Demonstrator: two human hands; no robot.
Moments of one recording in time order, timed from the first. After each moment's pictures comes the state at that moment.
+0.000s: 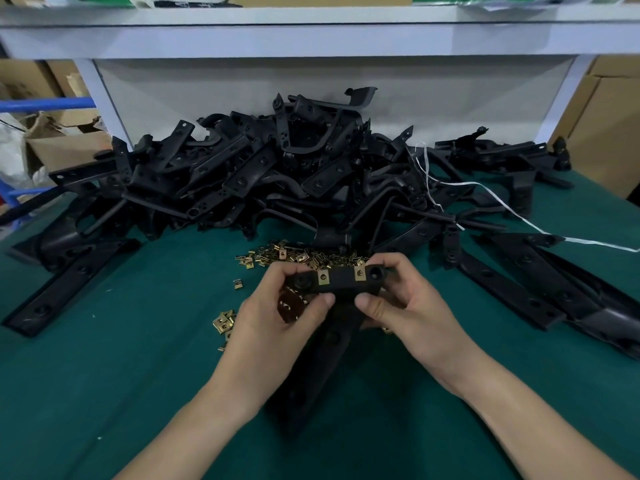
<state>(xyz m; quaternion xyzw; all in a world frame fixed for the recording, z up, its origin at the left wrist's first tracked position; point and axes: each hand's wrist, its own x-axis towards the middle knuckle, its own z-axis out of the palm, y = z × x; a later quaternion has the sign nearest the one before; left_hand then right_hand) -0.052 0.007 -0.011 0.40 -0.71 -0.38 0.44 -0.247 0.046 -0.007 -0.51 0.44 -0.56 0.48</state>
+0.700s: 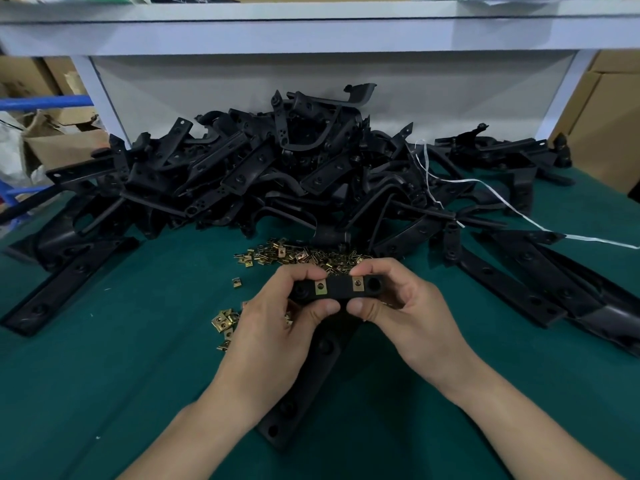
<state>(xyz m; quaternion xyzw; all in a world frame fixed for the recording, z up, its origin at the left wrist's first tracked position) -0.054 0.012 -0.011 0.37 -0.75 -0.30 0.45 -0.238 0.051 -0.003 -0.57 0.46 -0.56 0.38</state>
